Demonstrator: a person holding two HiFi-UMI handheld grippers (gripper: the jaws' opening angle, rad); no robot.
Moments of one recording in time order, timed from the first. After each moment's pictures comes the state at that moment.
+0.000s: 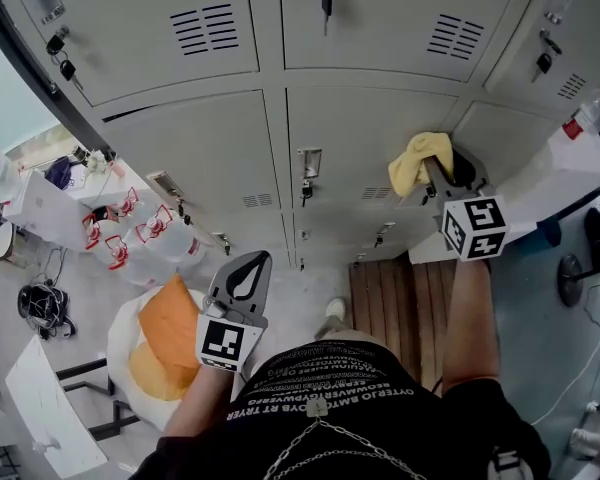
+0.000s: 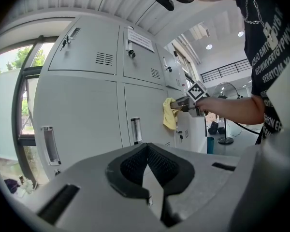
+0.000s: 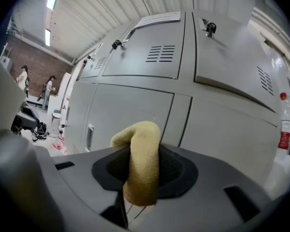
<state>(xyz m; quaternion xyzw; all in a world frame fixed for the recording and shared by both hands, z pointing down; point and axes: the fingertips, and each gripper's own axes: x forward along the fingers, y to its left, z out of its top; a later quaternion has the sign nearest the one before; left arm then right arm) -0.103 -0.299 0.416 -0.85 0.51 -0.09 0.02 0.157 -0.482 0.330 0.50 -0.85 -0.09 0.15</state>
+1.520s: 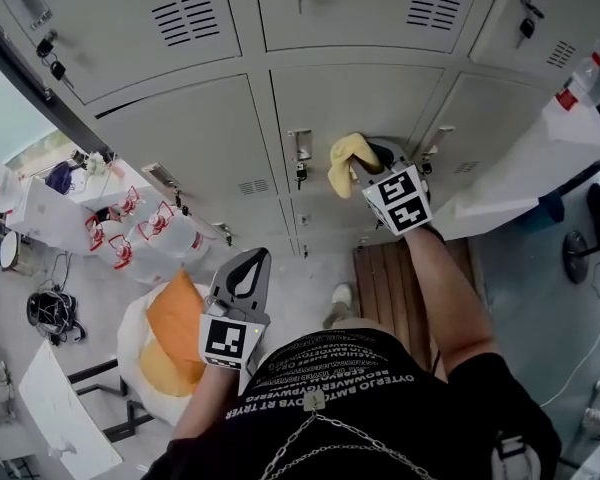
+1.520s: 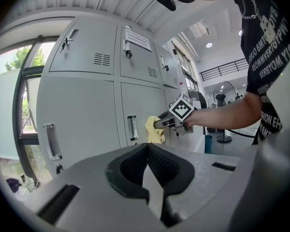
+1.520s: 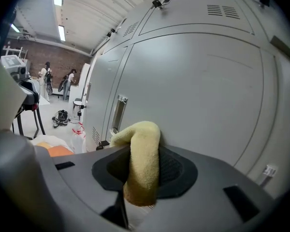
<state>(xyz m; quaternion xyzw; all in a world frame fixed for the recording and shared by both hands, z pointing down) -0.098 -0.276 0.423 -0.85 0.51 -0.10 0.01 0.046 -0.483 0.436 0.40 -0.88 -0.08 0.25</state>
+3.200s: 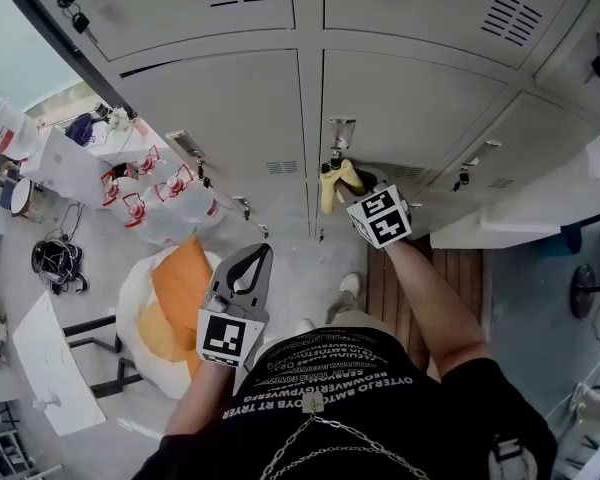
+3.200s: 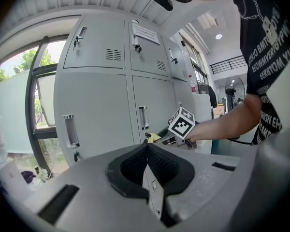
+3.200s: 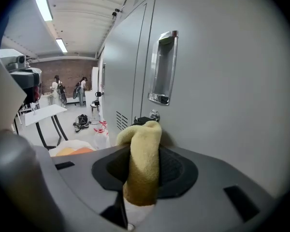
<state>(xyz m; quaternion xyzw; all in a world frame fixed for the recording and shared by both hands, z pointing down) -0.131 -0.266 0.441 -0.82 0.55 -0.13 -0.02 -0.039 -0.458 0.554 0.31 -0.91 0.02 0.28</state>
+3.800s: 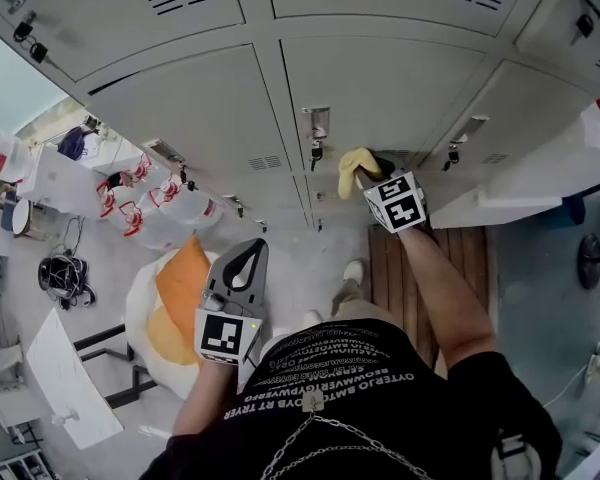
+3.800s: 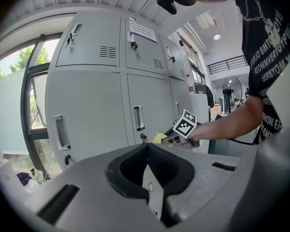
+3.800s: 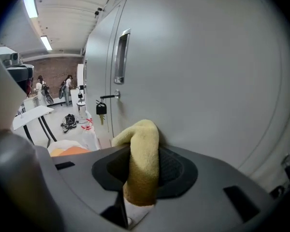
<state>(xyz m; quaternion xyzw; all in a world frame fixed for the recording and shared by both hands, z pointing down) -0.113 -0.277 0.442 -0.83 0.54 -0.14 -0.02 0.038 -0.485 0.575 0.37 -0.88 0.05 0.29</state>
